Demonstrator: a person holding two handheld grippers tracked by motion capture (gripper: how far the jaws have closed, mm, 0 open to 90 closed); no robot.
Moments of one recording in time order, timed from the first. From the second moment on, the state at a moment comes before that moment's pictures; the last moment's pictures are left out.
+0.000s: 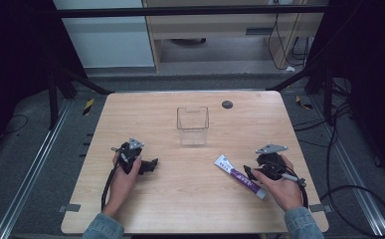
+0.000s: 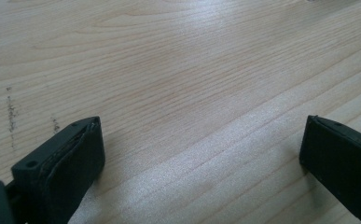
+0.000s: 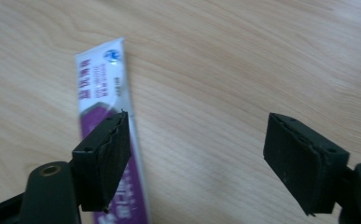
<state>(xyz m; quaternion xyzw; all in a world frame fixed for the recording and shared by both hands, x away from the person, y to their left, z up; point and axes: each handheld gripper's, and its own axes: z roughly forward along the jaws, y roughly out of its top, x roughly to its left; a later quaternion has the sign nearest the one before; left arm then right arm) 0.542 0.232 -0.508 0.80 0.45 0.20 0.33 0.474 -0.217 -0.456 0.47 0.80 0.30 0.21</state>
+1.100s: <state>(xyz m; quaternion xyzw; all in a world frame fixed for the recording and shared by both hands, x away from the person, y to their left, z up) 0.542 0.232 -0.508 0.80 0.45 0.20 0.33 0.494 -0.141 -0.472 0.40 0.88 0.21 0.15</state>
